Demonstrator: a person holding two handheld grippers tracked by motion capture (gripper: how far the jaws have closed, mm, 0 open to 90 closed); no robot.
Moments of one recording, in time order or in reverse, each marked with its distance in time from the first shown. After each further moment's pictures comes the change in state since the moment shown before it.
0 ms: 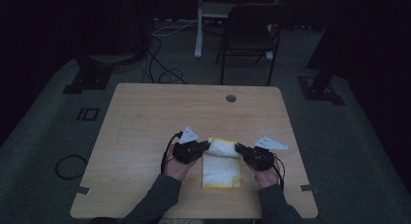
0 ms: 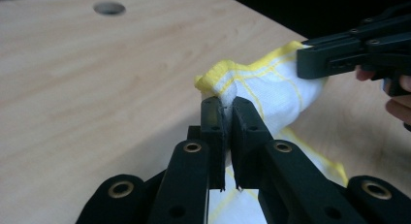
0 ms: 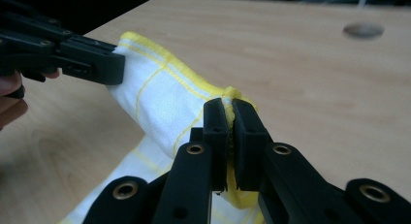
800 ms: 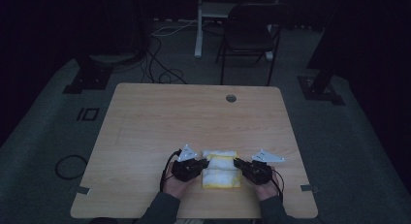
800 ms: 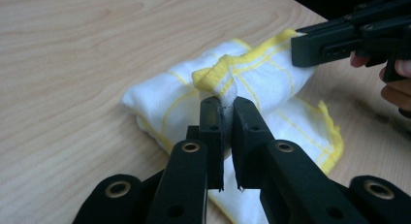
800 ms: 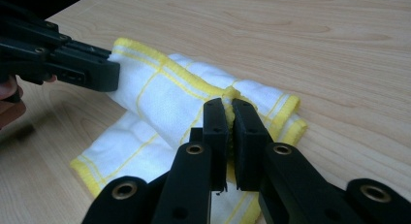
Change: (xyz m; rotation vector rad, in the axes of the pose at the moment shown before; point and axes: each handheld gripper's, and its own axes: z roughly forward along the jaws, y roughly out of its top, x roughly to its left) left arm -0.015 -0.050 0.000 0.043 -0.033 -0.054; right arm 0.011 -0.038 -0.004 0.088 0.019 0.016
